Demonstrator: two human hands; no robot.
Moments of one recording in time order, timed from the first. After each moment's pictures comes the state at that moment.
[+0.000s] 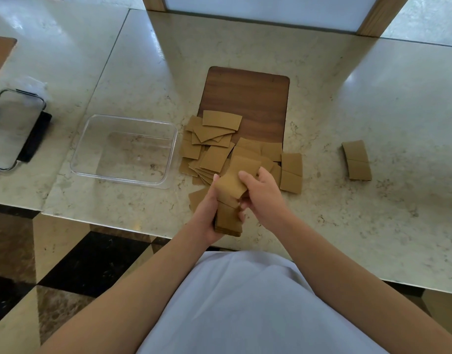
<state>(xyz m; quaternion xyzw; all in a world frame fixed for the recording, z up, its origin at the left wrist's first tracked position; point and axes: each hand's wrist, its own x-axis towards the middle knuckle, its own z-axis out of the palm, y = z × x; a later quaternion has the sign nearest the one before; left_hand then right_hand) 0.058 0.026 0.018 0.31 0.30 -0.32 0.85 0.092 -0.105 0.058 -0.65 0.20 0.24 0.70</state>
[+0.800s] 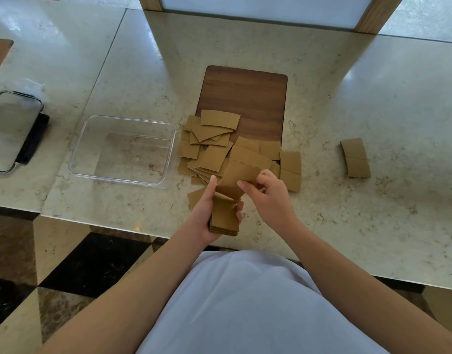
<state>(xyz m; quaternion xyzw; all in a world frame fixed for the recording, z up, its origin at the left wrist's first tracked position) 0.055 0.031 0.019 0.26 0.36 -0.31 0.84 0.077 -0.129 0.052 -0.83 0.03 0.12 0.55</state>
